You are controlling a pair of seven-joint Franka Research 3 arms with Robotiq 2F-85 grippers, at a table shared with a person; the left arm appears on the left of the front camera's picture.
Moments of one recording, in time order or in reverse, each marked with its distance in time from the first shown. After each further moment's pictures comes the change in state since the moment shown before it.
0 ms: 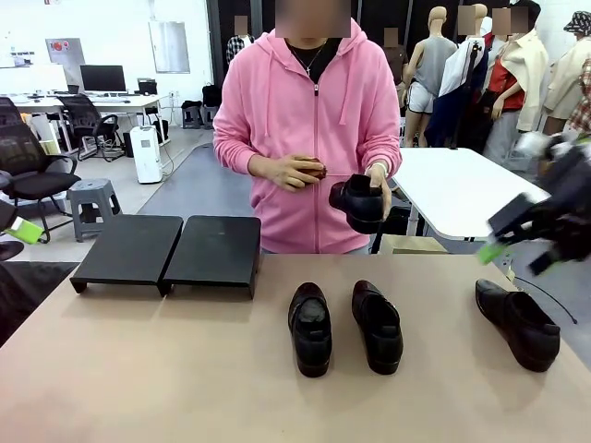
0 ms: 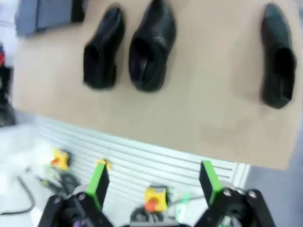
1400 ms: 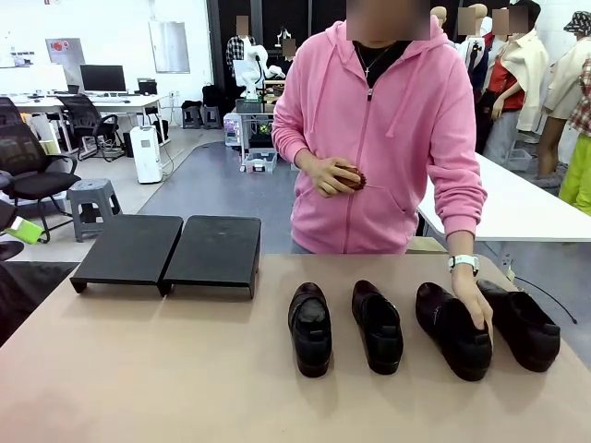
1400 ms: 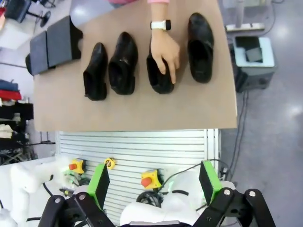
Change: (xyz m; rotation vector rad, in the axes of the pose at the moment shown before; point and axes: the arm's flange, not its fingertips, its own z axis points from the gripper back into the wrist) left arm 0.000 0.000 0.000 -0.001 0.000 0.001; right arm -0.089 -0.120 0.240 0.035 -0.206 -0.217
